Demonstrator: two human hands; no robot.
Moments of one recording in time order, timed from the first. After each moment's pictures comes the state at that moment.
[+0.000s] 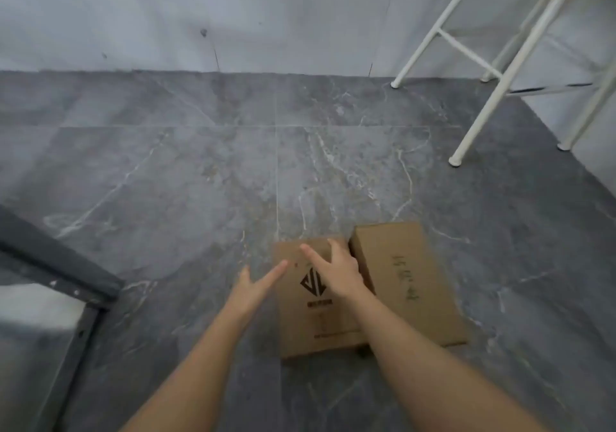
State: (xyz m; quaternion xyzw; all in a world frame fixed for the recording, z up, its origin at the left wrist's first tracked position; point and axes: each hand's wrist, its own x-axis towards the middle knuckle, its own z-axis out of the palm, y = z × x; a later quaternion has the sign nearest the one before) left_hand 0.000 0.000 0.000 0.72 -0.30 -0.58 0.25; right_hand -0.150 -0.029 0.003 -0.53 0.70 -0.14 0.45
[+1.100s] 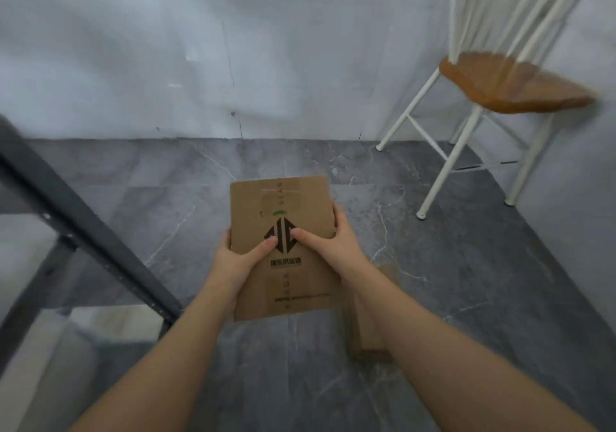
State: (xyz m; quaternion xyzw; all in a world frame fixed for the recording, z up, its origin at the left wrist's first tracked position) left_hand 0.028 0.042 0.297 0.63 -0.29 -0.56 0.46; right_hand -0.137 0.009 0.298 -0.47 0.57 -0.38 0.55
